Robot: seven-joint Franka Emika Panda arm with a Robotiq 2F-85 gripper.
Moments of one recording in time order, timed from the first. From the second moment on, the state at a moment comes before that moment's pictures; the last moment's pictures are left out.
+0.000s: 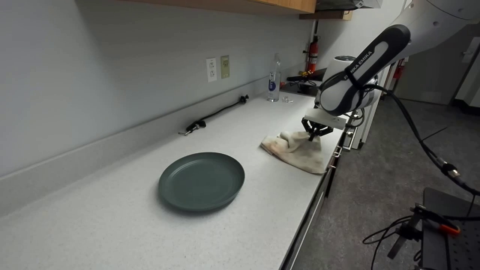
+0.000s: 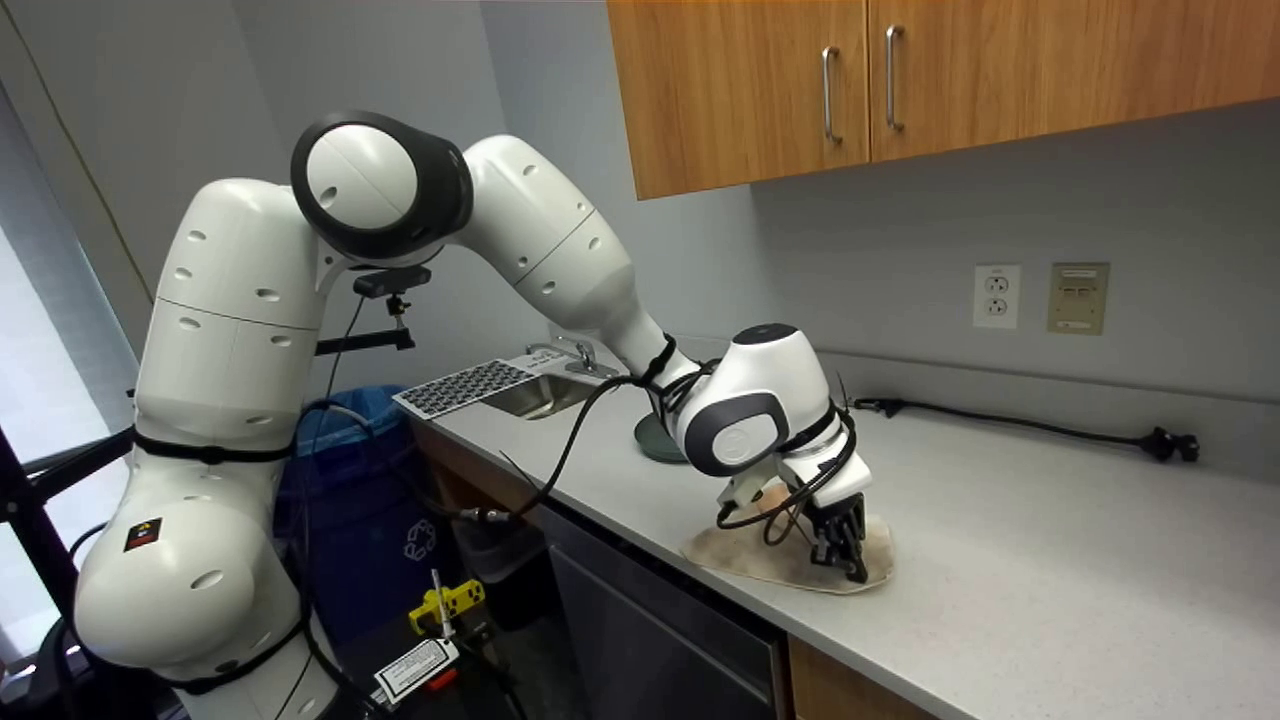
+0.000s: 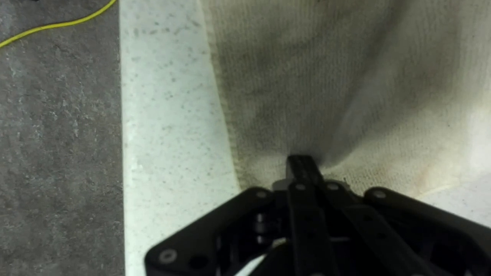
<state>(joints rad) -0.04 0.50 -0.28 -2.11 0.14 2.85 0.88</state>
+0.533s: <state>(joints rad) -0.04 0.51 -0.28 -2.11 0.14 2.88 0.87</state>
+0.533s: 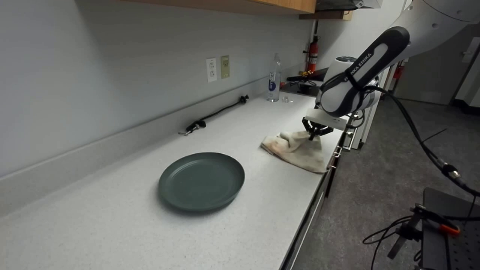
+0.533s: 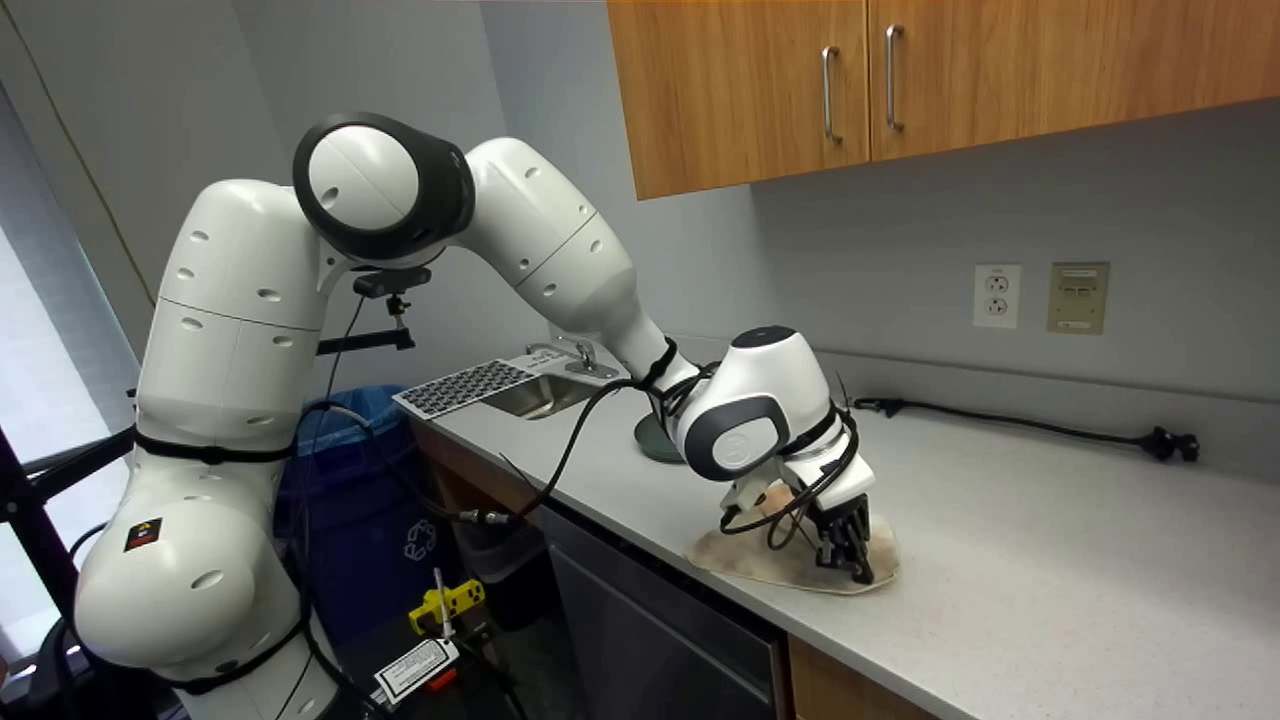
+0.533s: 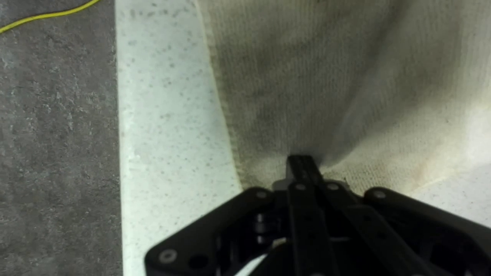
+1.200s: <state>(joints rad) -0.04 0.51 -0.29 -2.11 0.14 2.88 0.88</state>
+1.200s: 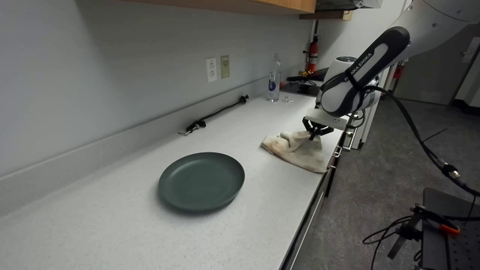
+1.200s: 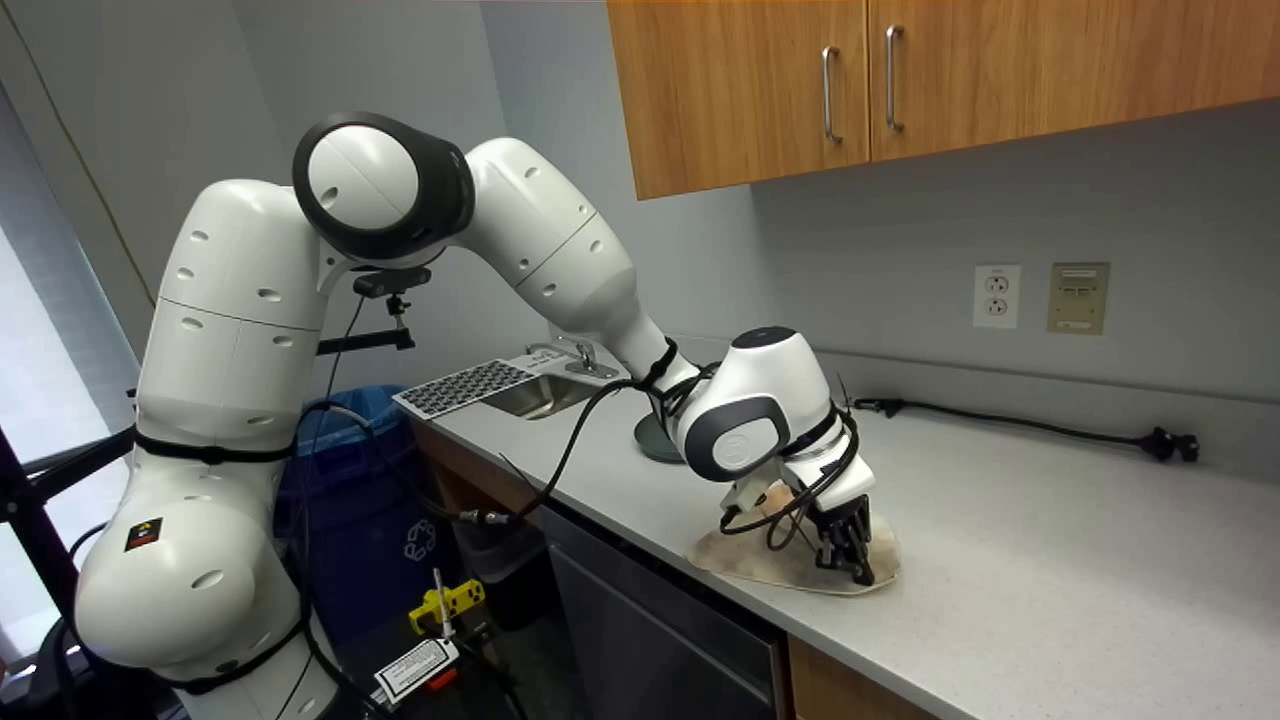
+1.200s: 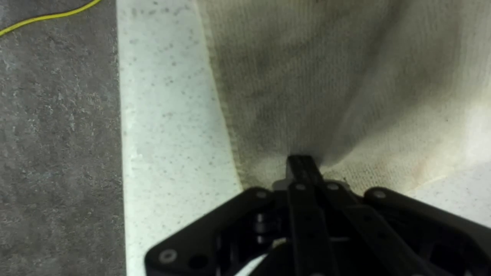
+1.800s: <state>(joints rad) -0.16 0.51 -0.16 -2.11 0.16 2.97 0.57</state>
